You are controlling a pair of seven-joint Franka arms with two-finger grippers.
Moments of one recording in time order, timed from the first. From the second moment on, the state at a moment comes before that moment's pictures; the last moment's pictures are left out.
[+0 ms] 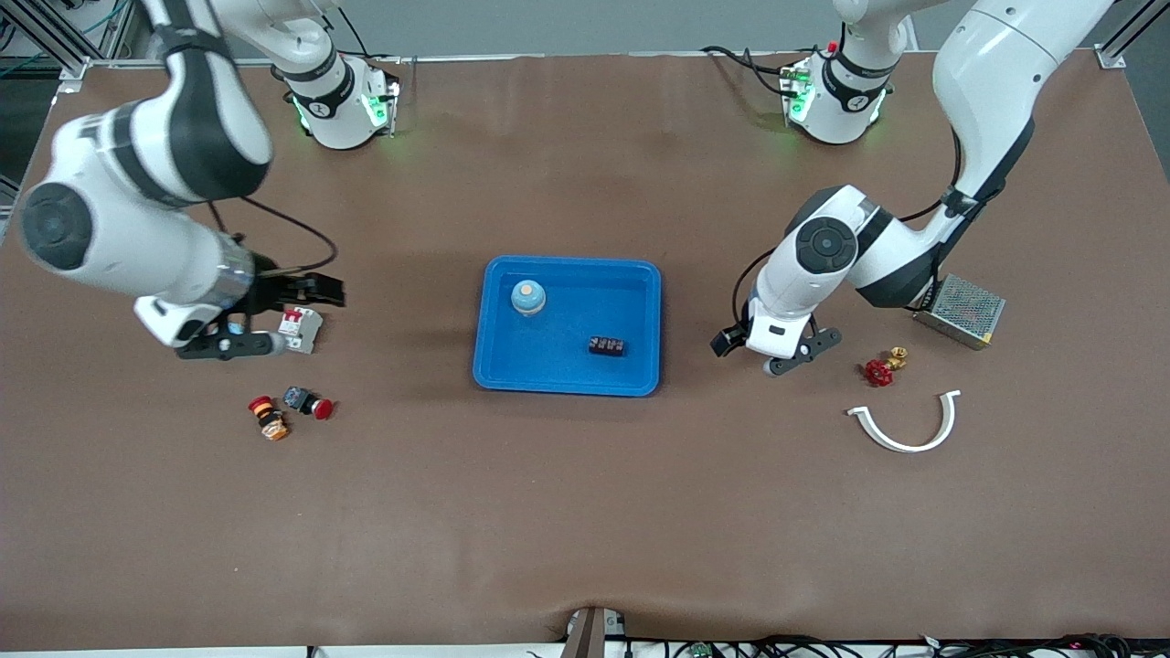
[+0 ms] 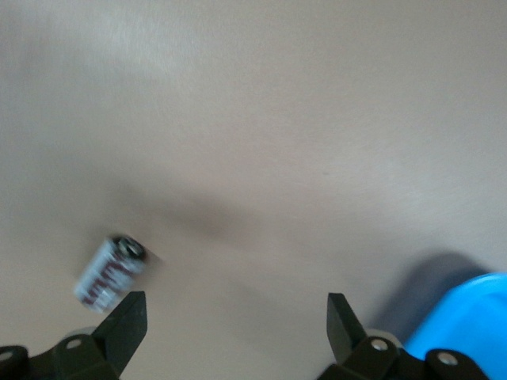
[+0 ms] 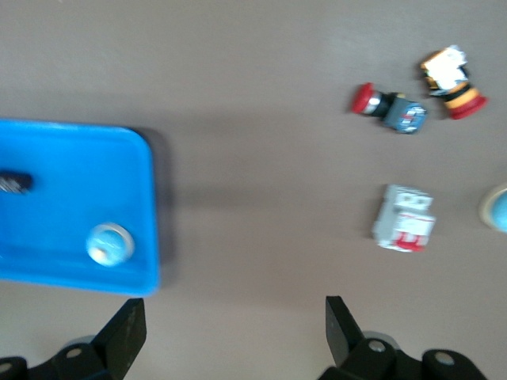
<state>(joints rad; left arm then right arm) 0.31 0.53 -0.81 -2.03 0.47 2.39 -1.36 0.23 0.17 0.01 -1.76 0.16 1.79 0.21</state>
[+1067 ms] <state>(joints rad) -0.10 0.68 -0.64 -1.78 0.47 2.39 -2.07 0.67 0.27 0.01 -1.95 0.17 2.20 0.75</state>
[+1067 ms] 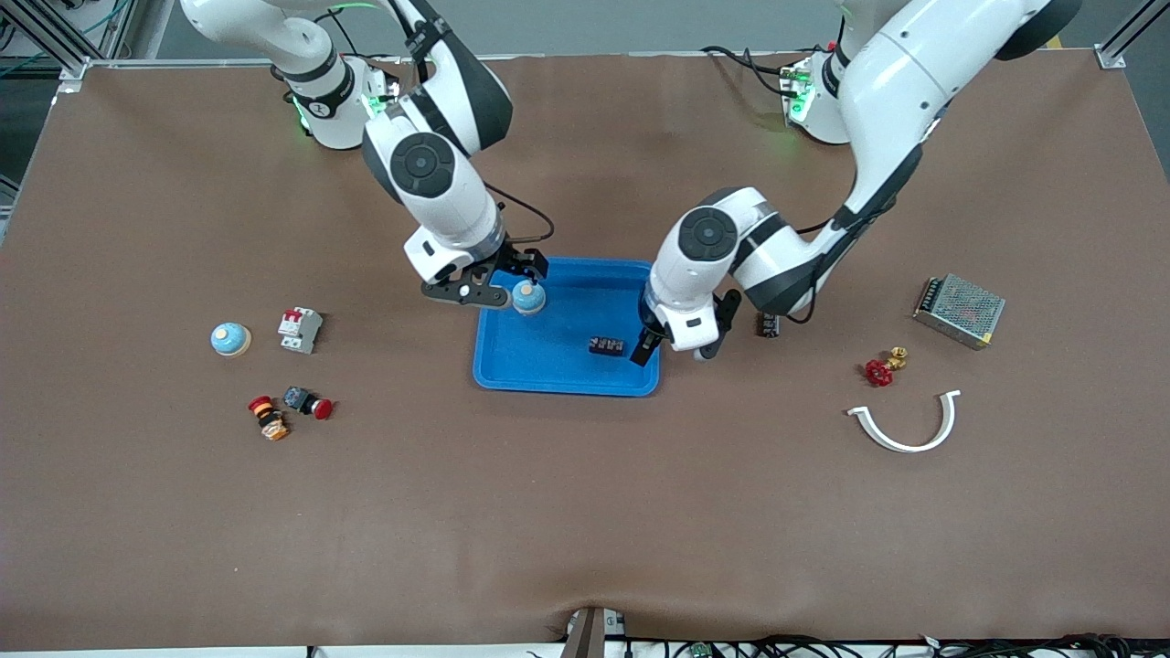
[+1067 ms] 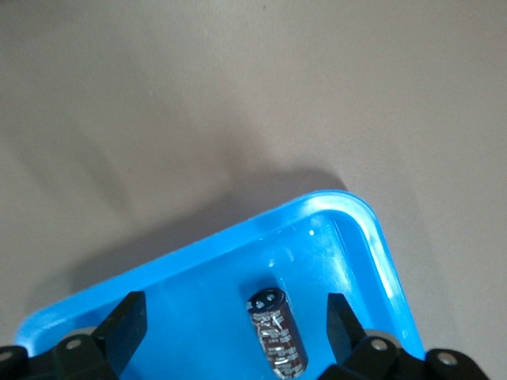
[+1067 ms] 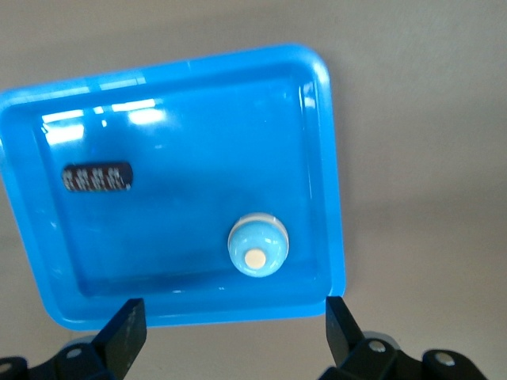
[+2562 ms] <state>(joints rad) -0.38 0.79 -0.43 -1.62 0.47 2.38 -2.54 0.81 0.41 0.00 -2.04 0.05 2.43 0.94</state>
